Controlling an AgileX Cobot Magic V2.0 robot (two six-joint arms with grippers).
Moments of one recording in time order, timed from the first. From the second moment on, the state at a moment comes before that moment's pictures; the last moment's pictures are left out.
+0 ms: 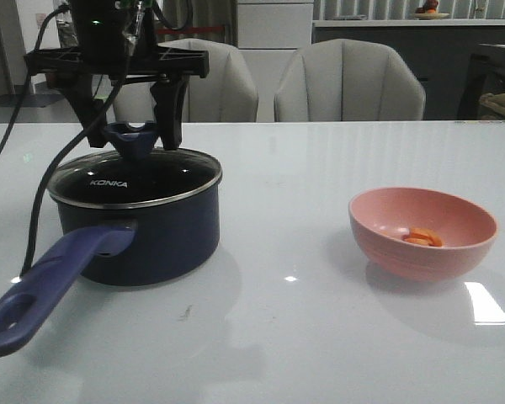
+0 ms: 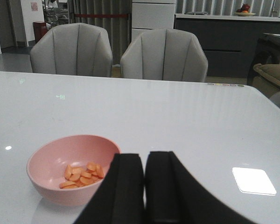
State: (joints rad) left arm -0.47 2.02 -1.84 0.06 1.24 -0.41; right arm 0.09 -0.01 0.03 -0.03 0.04 0.07
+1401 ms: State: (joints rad) left arm 0.01 1.66 -1.37 0.05 1.11 -0.18; right arm 0.09 -0.01 0.03 -0.03 0.04 0.07
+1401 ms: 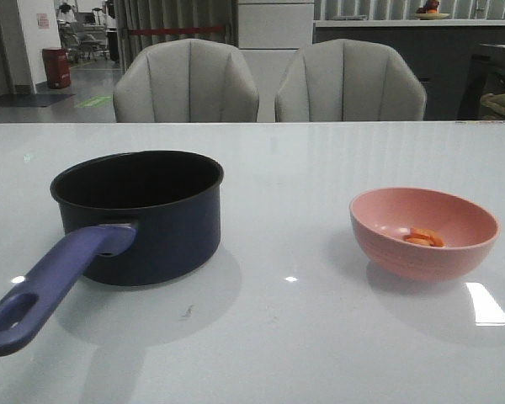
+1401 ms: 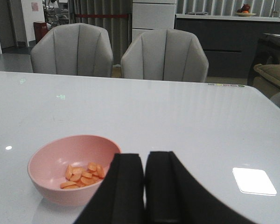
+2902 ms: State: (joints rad) left arm -0.02 1.87 -1.29 0.09 0.96 -0.13; right arm 0.09 -0.01 0.03 -0.03 0.04 0.07
